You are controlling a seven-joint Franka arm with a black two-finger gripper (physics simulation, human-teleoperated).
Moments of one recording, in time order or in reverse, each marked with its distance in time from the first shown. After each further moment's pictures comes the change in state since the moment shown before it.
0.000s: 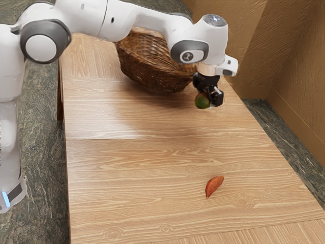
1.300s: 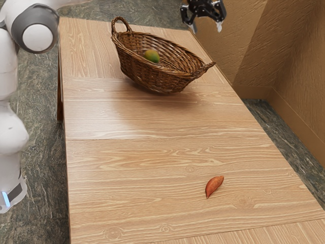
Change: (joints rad) arm 0.409 -0.078 -0.148 0.326 -0.343 -0.157 -0.204
